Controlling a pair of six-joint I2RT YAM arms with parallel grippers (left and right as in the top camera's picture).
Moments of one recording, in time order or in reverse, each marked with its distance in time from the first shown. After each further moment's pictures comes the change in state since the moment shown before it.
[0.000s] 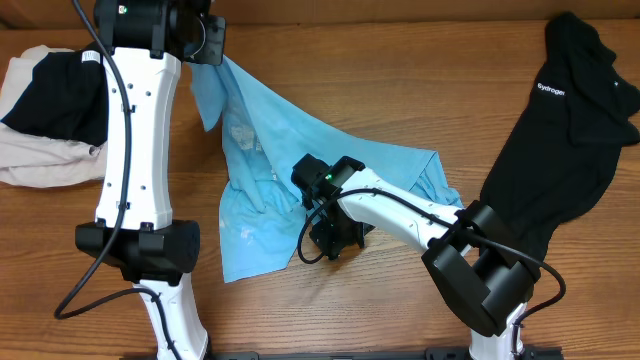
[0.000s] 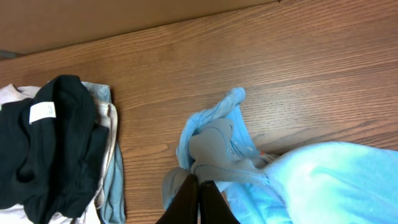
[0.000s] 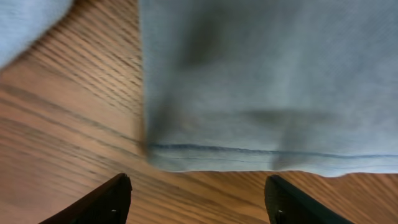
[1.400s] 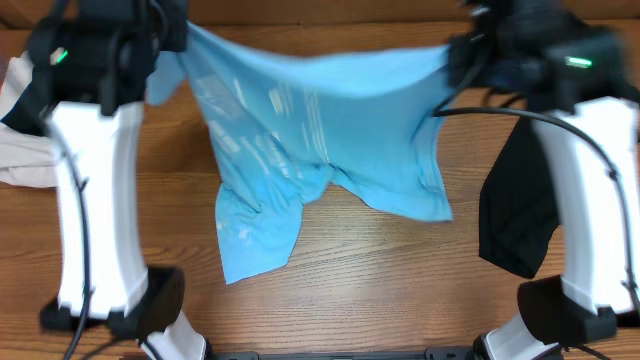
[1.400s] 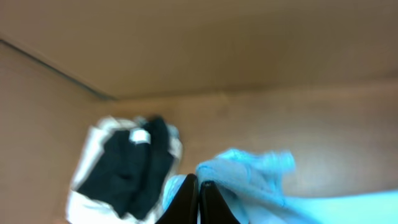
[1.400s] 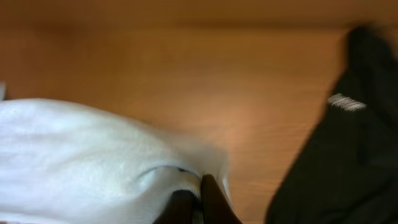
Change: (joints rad) left arm 0.000 -0.247 0.000 0.099 -0.180 -0.001; right arm -0.569 -0.221 0.946 -0.362 0.121 0.070
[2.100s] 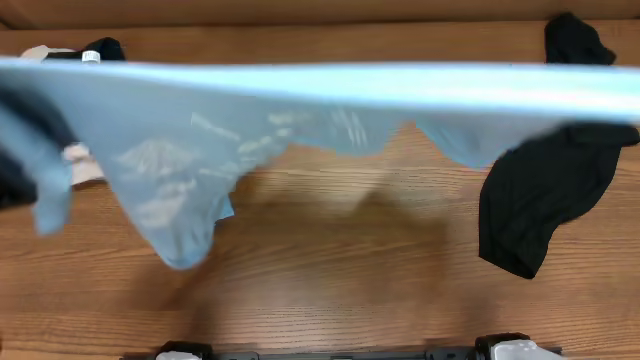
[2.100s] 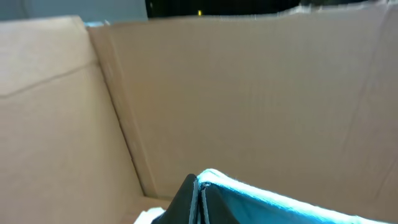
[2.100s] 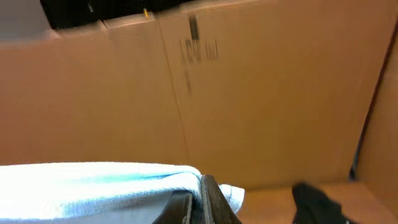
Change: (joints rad) left arm 0.000 -0.588 0.009 0.107 -0.065 0.000; right arm -0.113 -0.402 0.632 -0.152 -0.015 0.002
